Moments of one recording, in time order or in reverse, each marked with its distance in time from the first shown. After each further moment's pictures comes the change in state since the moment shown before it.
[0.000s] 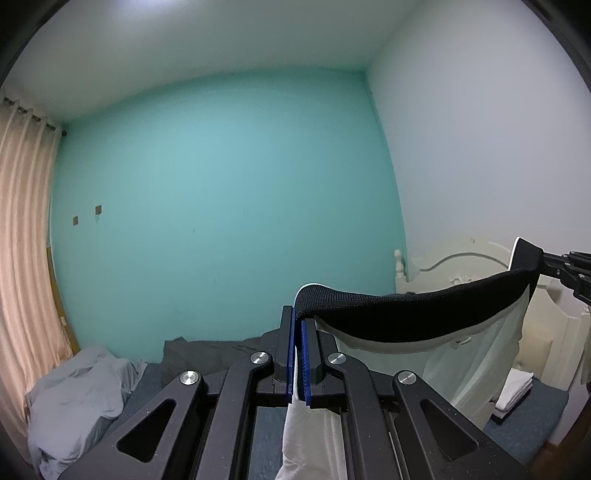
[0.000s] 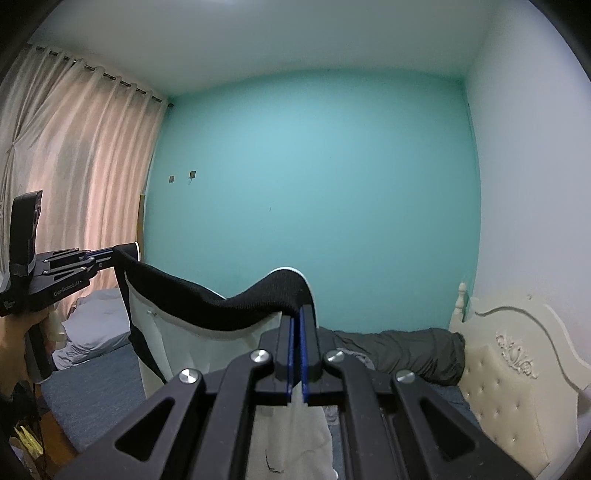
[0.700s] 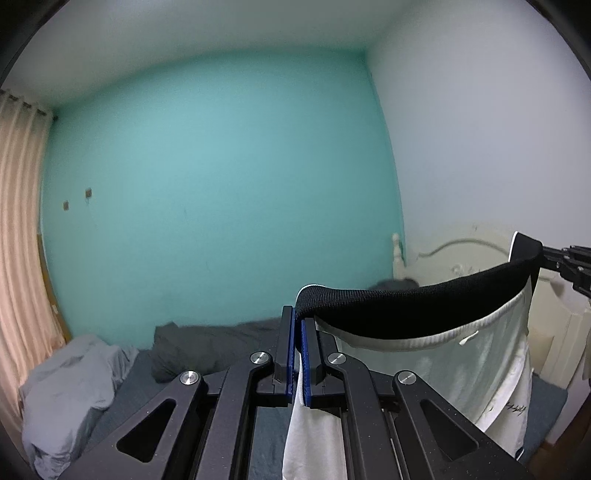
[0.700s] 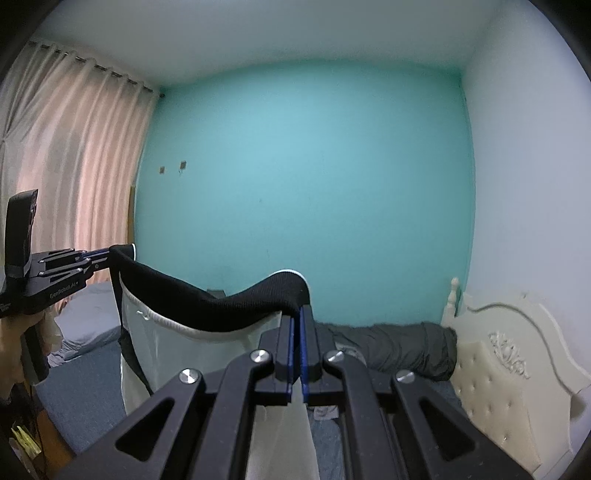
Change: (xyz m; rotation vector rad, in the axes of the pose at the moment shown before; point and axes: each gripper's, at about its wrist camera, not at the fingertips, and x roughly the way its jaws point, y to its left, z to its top) left arm 0.051 -0.018 -0.023 -0.018 0.097 -0.015; right arm 0.043 -0.019 -0.002 0.013 0.071 -0.031
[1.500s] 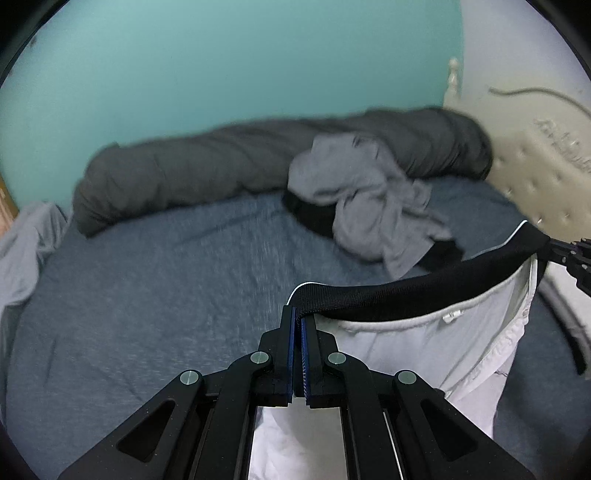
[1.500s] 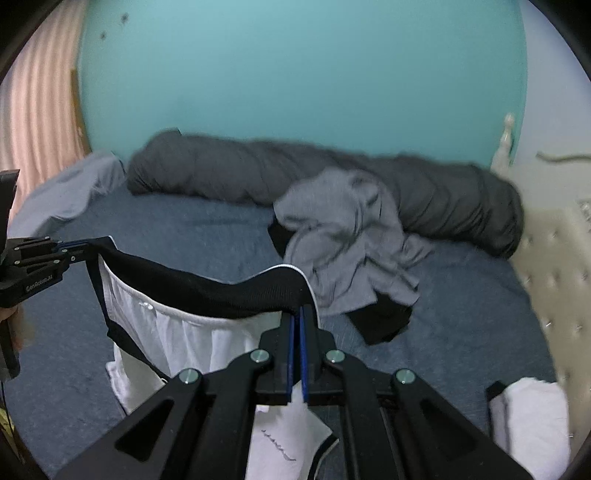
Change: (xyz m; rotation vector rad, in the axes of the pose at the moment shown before) left arm 0.457 0.016 -0.338 -0.104 0.633 -0.016; right arm 0.460 -0.074 -0.333 0.062 0.589 0.007
